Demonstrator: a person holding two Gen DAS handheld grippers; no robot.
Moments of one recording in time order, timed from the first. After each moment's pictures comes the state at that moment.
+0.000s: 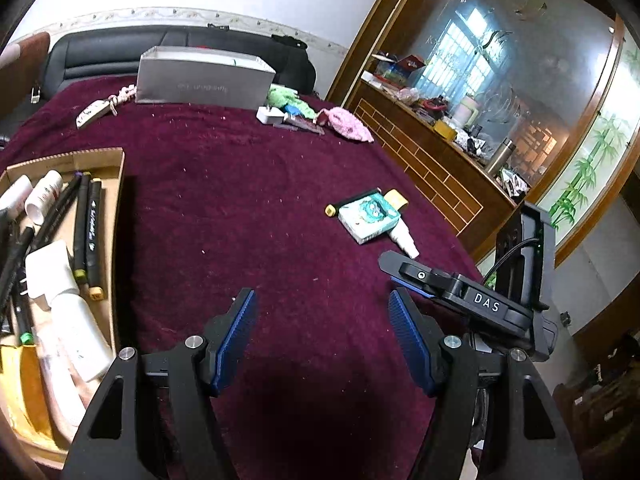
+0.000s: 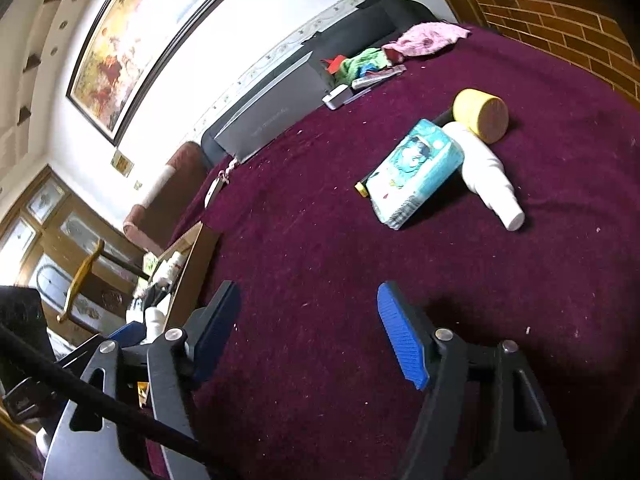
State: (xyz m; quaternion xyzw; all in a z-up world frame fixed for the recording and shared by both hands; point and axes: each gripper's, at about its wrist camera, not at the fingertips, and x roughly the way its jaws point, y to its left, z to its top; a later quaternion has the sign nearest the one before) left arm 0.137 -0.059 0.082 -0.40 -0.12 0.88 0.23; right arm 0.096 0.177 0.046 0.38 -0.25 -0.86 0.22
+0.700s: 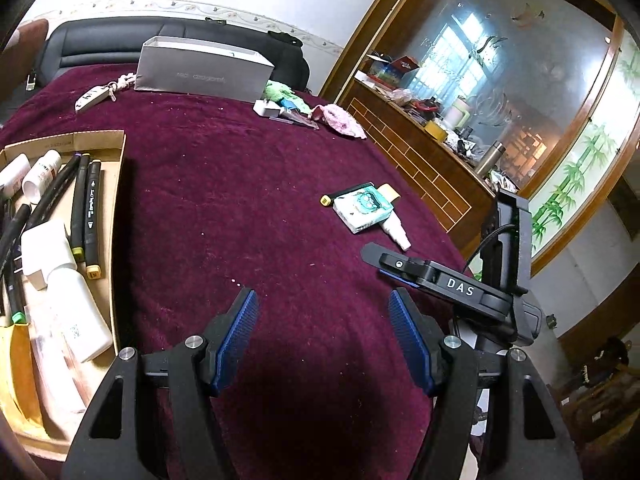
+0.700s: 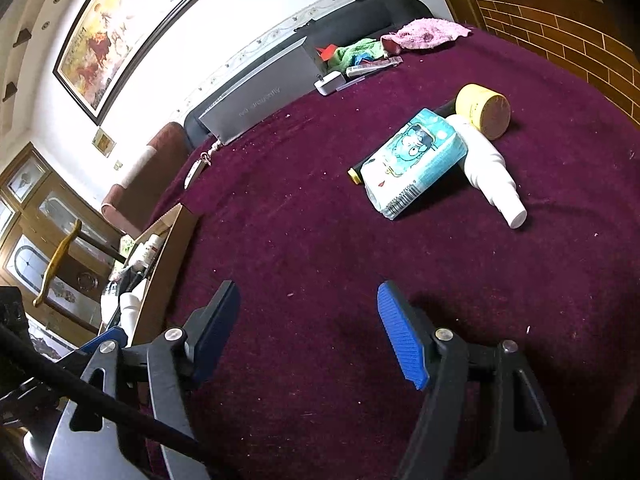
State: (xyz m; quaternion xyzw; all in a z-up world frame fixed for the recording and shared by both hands) left arm 0.148 -0.073 0.075 -0.40 -0.14 0.87 0.25; right arm 0.090 0.171 0.038 0.40 -0.21 -0.87 0.20
